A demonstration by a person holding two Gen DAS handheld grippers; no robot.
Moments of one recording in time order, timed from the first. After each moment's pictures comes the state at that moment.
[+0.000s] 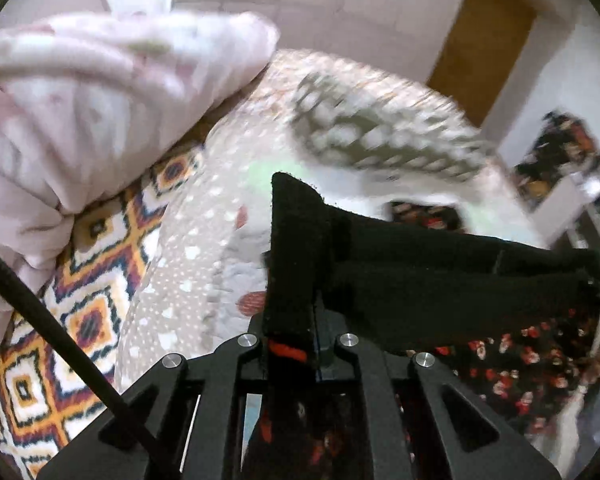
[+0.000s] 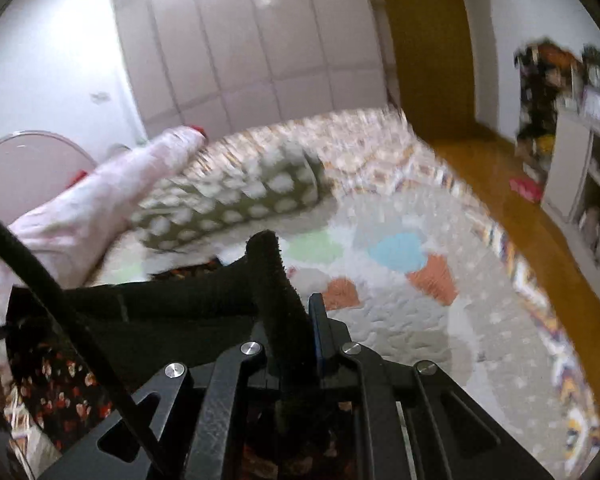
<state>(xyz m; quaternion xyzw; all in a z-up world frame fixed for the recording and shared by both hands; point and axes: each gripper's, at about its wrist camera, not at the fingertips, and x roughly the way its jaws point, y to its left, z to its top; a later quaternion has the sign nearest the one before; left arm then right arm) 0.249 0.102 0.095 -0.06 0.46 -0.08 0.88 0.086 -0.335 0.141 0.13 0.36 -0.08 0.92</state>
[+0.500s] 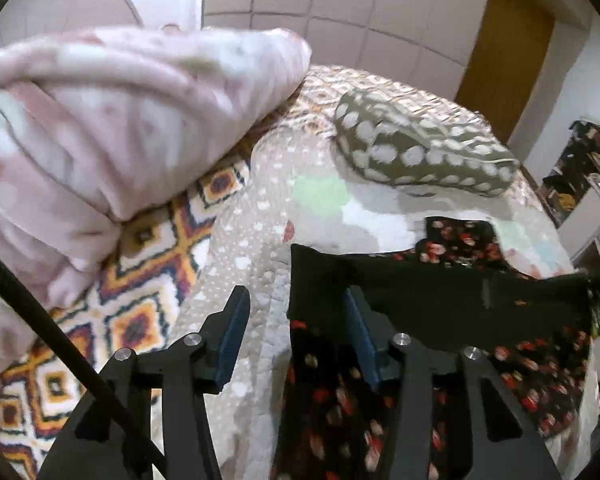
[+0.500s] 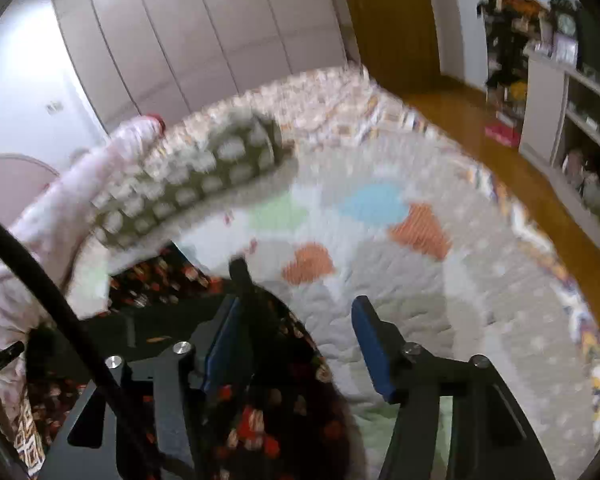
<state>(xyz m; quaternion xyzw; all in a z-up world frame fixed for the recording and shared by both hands) 0.213 0.126 0.131 -0.05 0.42 -0.04 0.90 0.078 -0.357 0.126 0.18 0.37 -0.13 0.90</state>
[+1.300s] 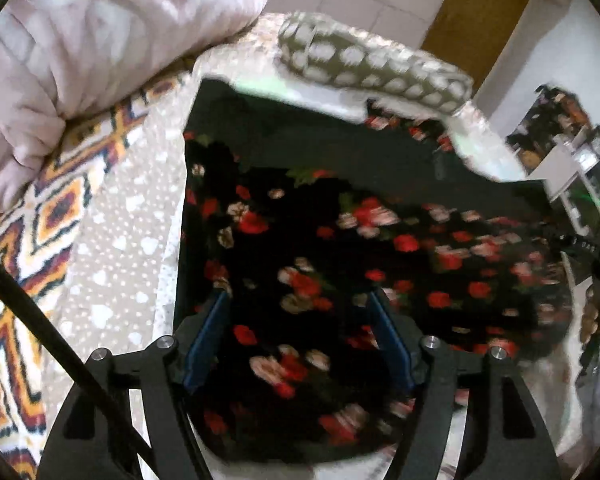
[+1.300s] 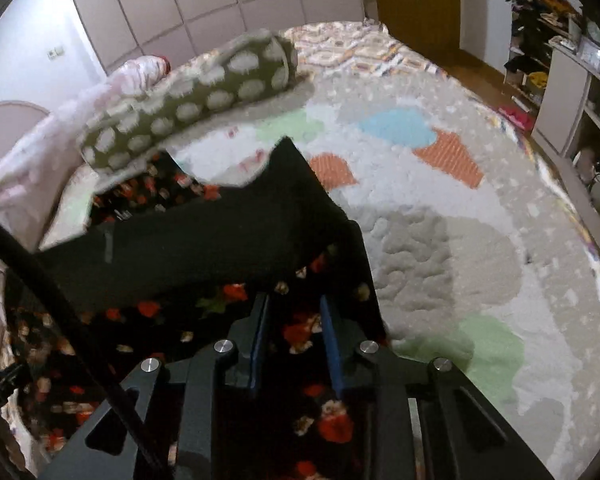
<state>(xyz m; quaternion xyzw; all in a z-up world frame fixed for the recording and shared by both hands) 0.139 0.082 0.060 -0.07 0.48 -0.12 0.87 0.080 -0.324 0.063 0.15 0.45 -0.10 0.87</state>
